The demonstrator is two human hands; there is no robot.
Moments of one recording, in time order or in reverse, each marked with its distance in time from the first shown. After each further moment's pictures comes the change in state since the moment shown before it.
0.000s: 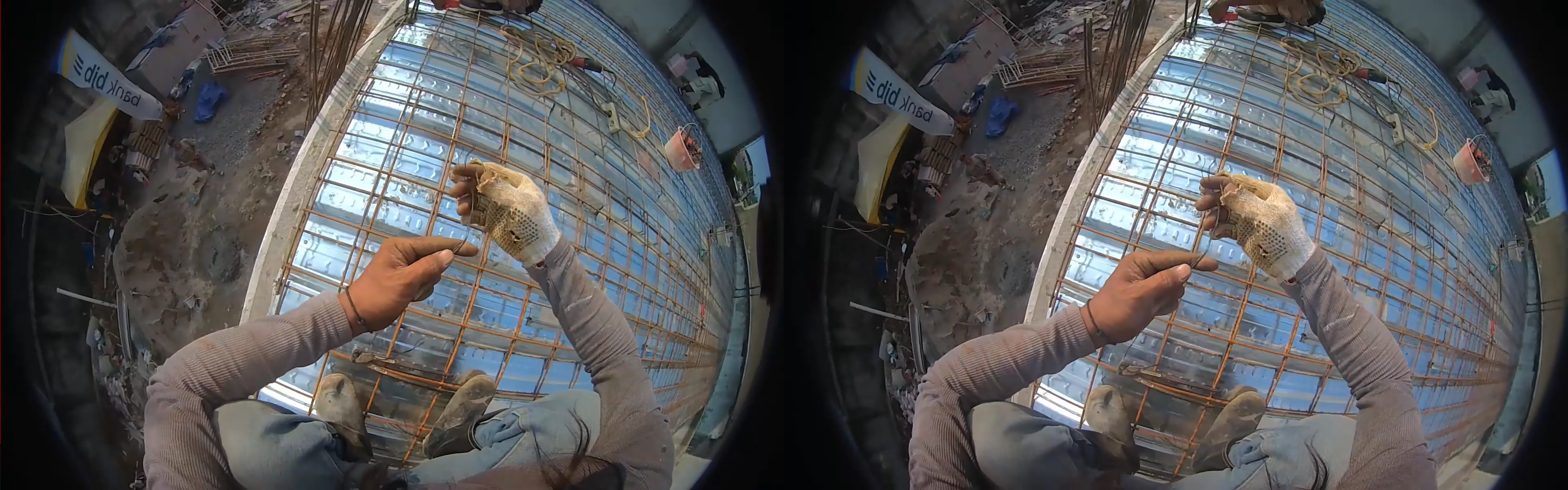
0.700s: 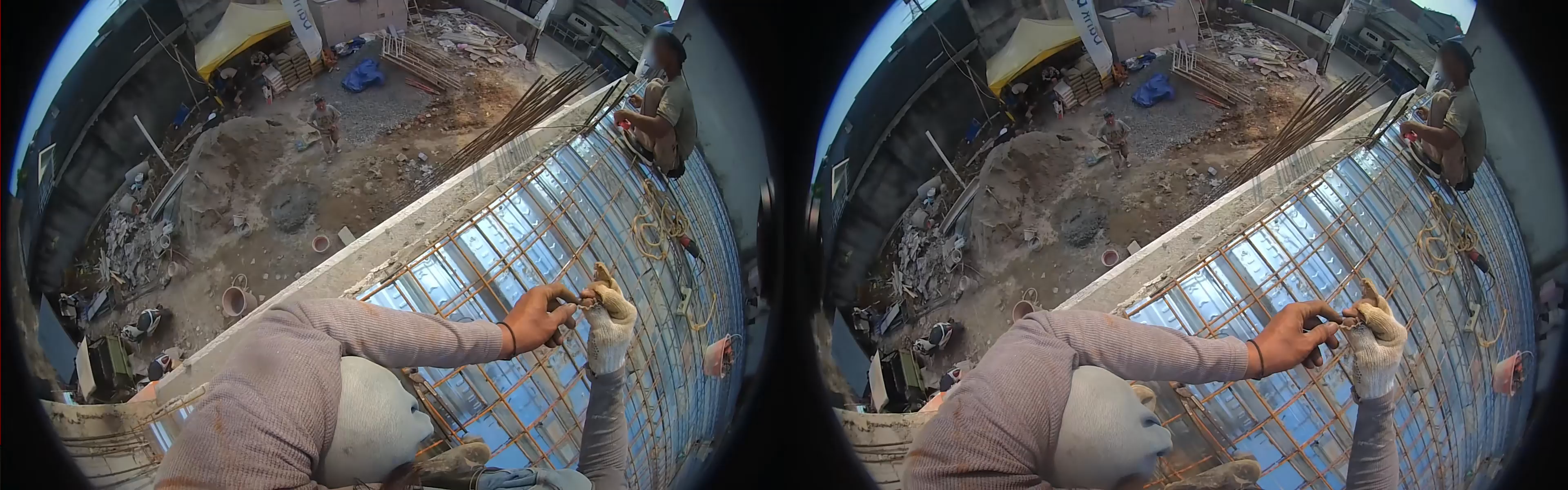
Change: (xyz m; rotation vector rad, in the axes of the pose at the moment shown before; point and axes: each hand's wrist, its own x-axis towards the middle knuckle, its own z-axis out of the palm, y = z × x) left_hand -0.007 0.014 0.008 0.003 0.383 0.228; right_hand -0.003 0.000 0.075 -0.774 0.040 -0.422
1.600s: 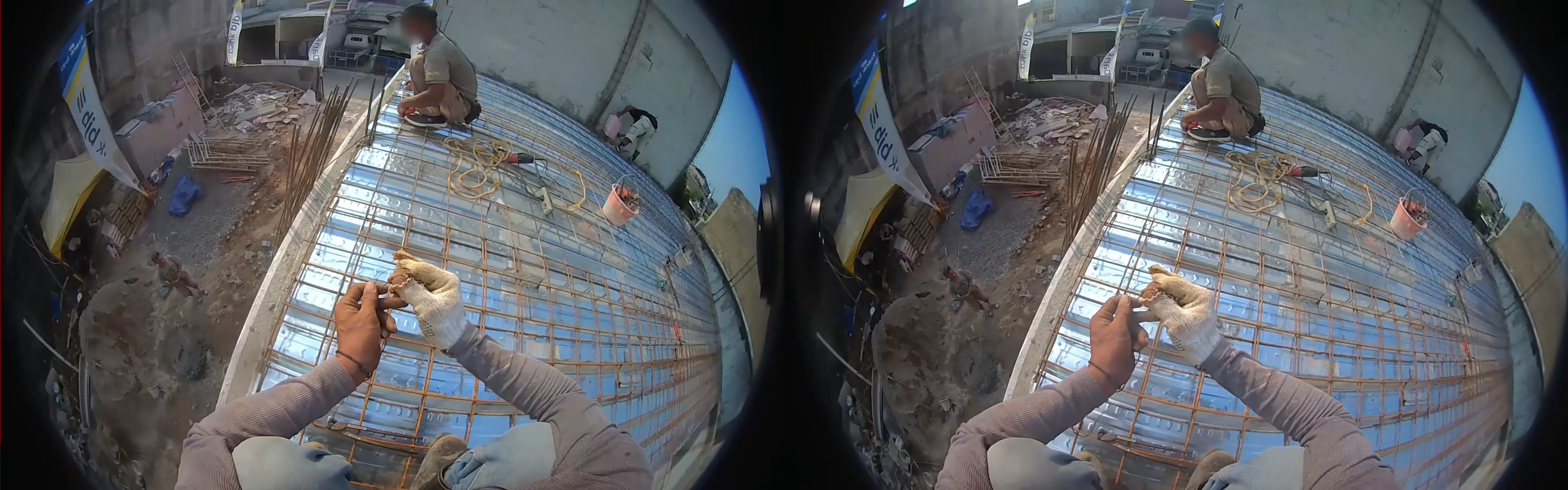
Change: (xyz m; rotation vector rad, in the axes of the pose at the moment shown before) left_hand -0.001 0.001 0.041 -0.220 0.166 0.103; right_hand -0.034 -0.008 0.003 0.423 0.176 0.070
